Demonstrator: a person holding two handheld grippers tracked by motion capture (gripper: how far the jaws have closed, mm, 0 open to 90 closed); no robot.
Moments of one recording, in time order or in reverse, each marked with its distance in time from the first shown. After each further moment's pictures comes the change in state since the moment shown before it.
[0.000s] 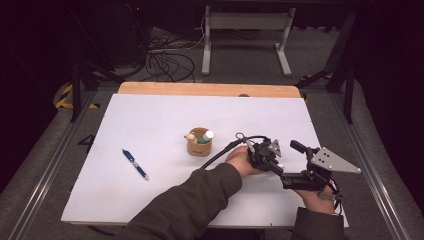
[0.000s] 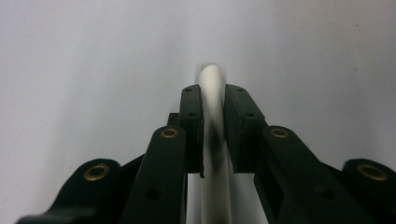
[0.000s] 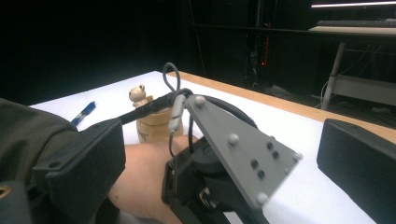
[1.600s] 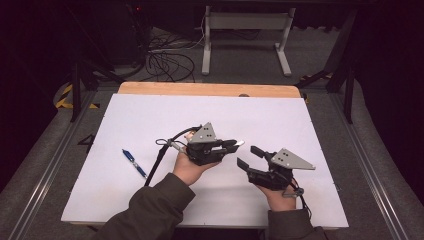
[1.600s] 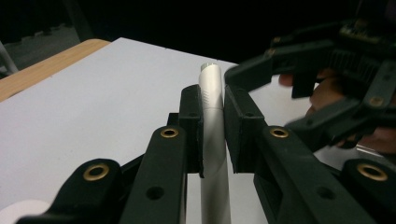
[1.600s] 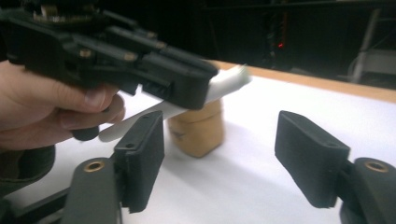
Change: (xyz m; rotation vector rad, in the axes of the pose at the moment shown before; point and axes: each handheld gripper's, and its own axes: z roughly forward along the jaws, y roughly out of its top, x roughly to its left) left arm -0.039 -0.081 -0.167 -0.481 0.215 -0.214; right arm 0.051 -0.018 0.068 0.058 0.055 0.083
